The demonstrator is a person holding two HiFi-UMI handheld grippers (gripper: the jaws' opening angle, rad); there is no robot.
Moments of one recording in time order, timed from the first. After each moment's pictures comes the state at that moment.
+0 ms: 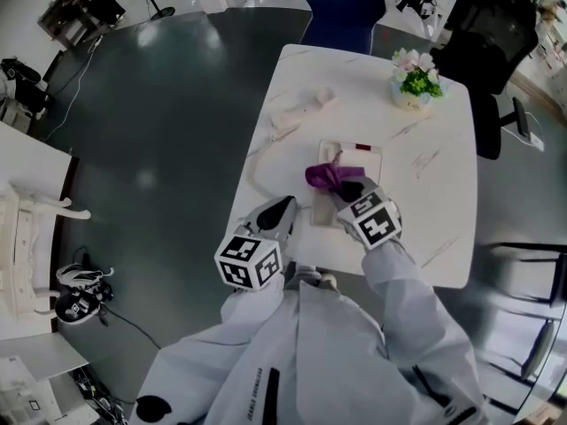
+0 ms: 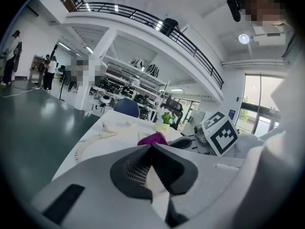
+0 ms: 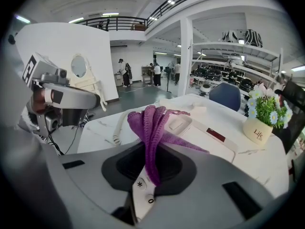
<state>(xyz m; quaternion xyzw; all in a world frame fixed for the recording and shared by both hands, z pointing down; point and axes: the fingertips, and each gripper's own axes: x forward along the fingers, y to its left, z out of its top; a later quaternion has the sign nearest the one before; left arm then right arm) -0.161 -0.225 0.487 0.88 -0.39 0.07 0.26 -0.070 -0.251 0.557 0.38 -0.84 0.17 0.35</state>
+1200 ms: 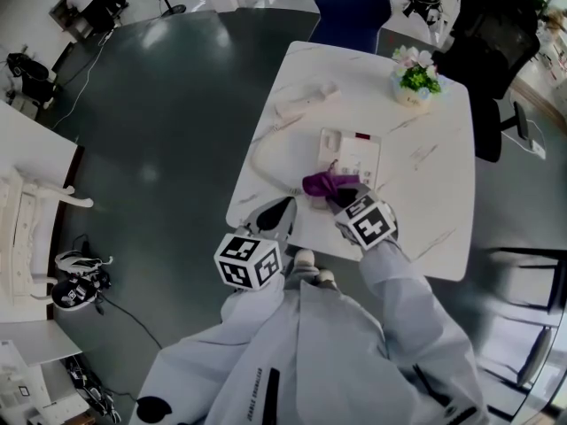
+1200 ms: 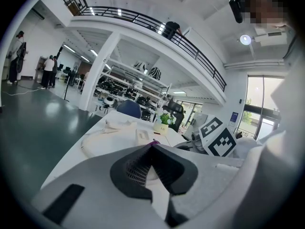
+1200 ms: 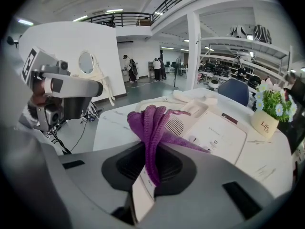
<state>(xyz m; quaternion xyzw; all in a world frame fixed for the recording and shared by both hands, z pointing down) -0.165 -0.178 0.481 0.87 -0.41 0.06 0.26 -0.082 -0.196 0.573 0.34 -0.84 0.19 0.37</state>
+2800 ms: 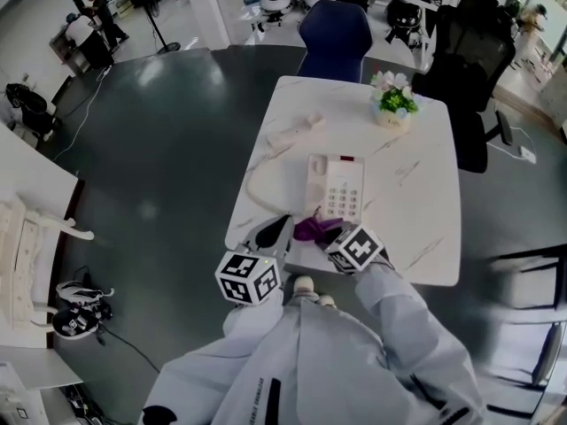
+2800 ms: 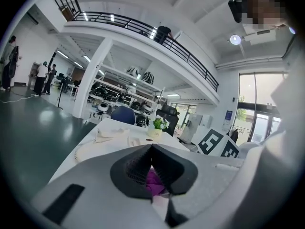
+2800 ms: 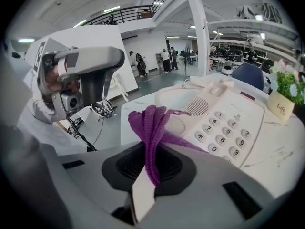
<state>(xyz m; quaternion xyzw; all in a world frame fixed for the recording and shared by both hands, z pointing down) -0.152 -0.168 0.450 0.89 -0.40 0.04 0.22 -0.096 -0.139 0.579 0.26 -0.85 0.24 0.38</state>
